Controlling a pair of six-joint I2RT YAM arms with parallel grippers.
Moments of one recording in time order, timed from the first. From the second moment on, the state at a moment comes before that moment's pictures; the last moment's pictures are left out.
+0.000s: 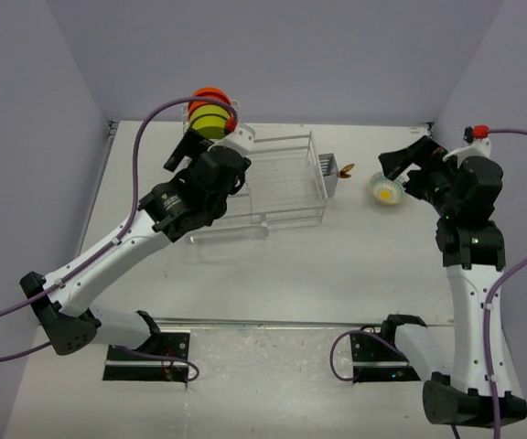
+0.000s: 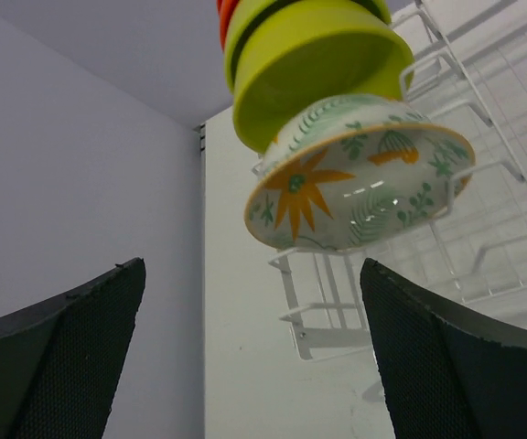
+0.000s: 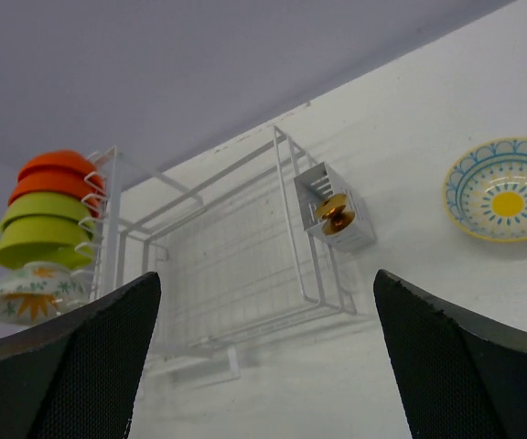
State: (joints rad) left arm -0.89 1.32 1.45 -0.68 -0.97 0.22; right arm -0.09 0.96 1.26 -0.54 -0.19 0.61
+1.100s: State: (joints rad) left arm -0.71 1.50 1.55 -0.53 -0.85 0.47; right arm -0.08 0.56 1.33 -0.70 -0.32 0.46
